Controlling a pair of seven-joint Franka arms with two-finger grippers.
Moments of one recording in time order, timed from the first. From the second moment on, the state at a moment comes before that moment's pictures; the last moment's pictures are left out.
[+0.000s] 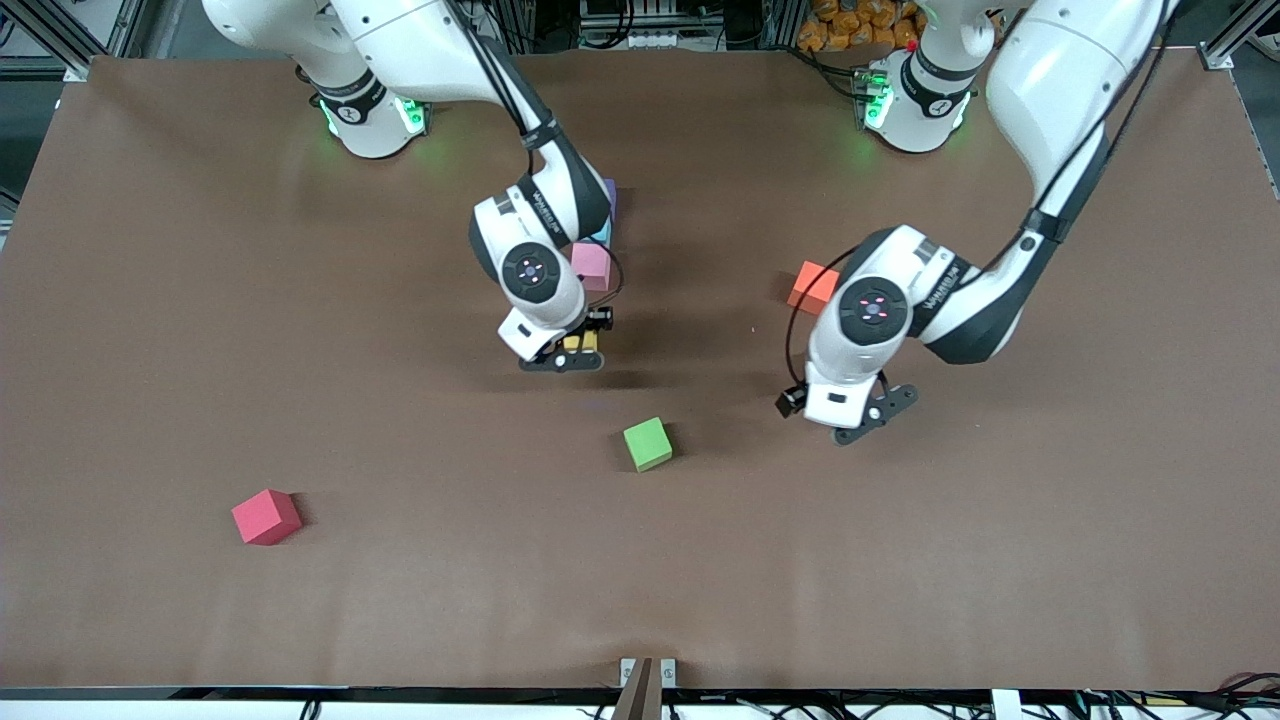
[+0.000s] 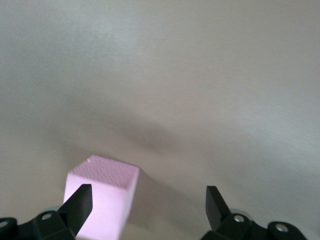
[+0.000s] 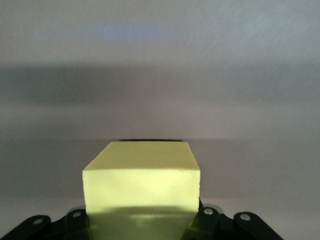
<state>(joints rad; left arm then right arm) 0.09 0.56 -0.56 -1.87 0.42 2.27 -1.24 0.92 0.59 -0.22 -1.84 0.35 2.25 0.47</state>
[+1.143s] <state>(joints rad) 0.20 0.50 -0.59 -2.15 0.49 2.48 -1.26 1.01 0.52 -0.22 -1.96 0.35 2.29 0.53</state>
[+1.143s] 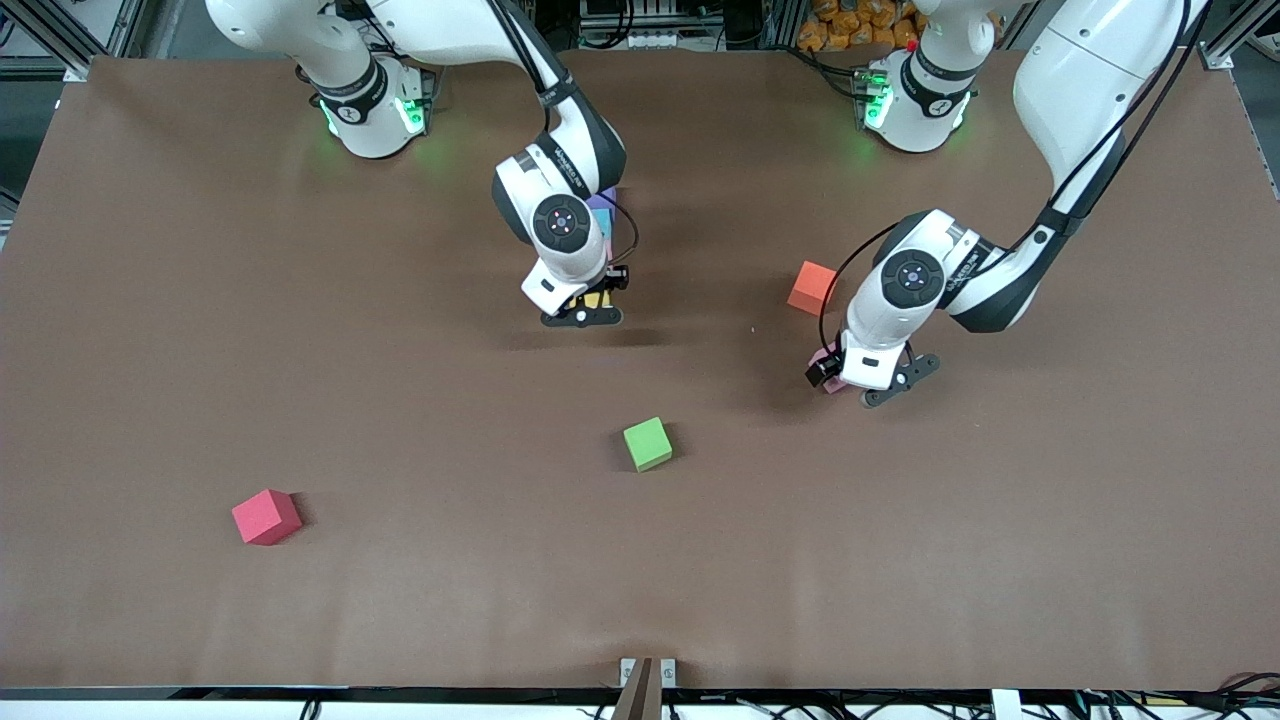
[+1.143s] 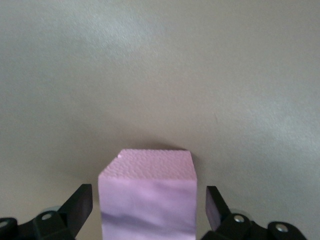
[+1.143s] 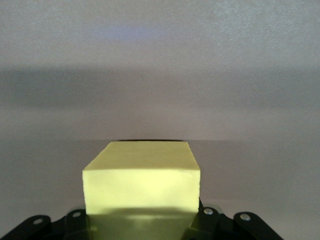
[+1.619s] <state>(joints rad) 0.20 0.50 -0.61 -2.16 0.49 2.48 -1.27 1.01 0.52 -0.22 -1.96 0.35 2.30 0.54</state>
